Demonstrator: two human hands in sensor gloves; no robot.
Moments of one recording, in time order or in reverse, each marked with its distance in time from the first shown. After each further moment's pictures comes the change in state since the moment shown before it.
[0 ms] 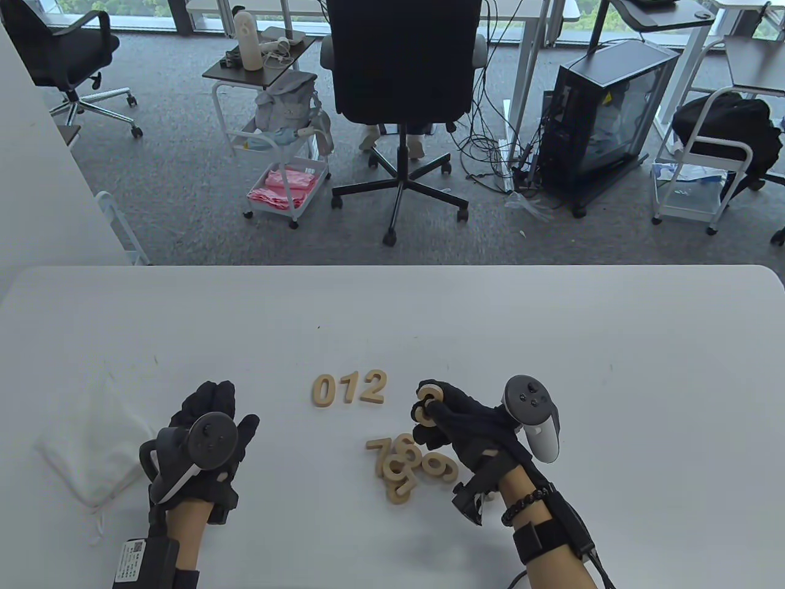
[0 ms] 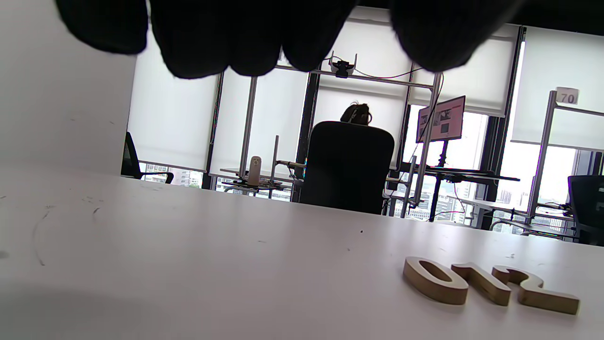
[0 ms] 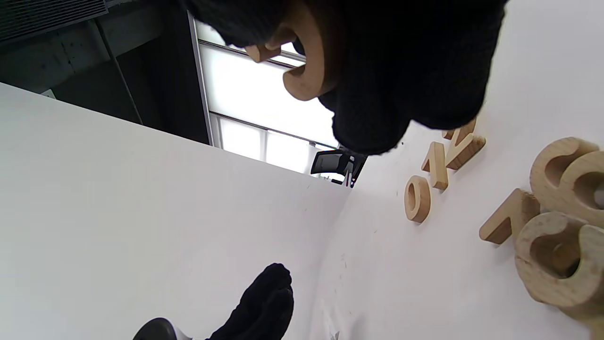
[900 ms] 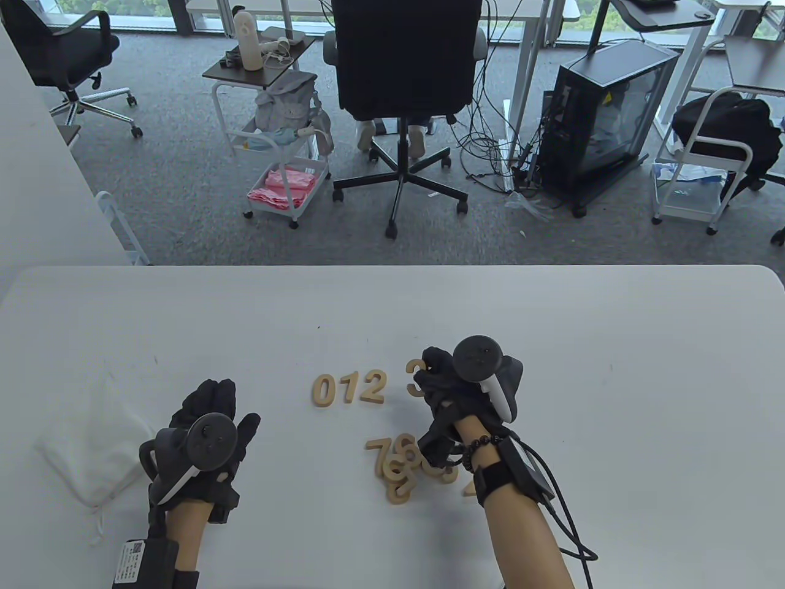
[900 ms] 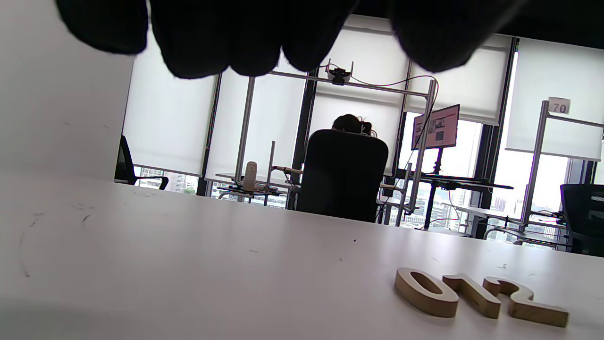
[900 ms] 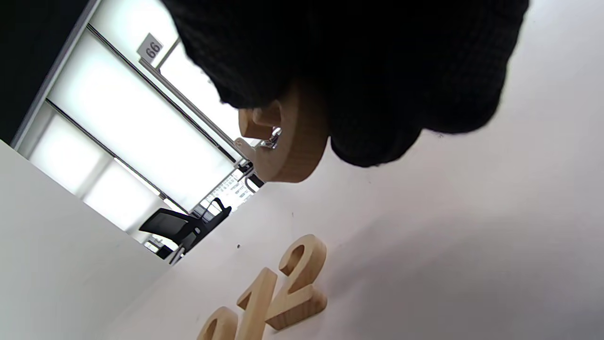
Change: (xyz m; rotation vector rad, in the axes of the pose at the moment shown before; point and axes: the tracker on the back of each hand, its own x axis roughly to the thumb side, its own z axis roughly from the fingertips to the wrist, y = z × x) left_hand 0.001 0.002 0.001 0.021 -0.012 0.012; right_hand -0.001 0.004 -0.081 -0.300 0.379 0.548
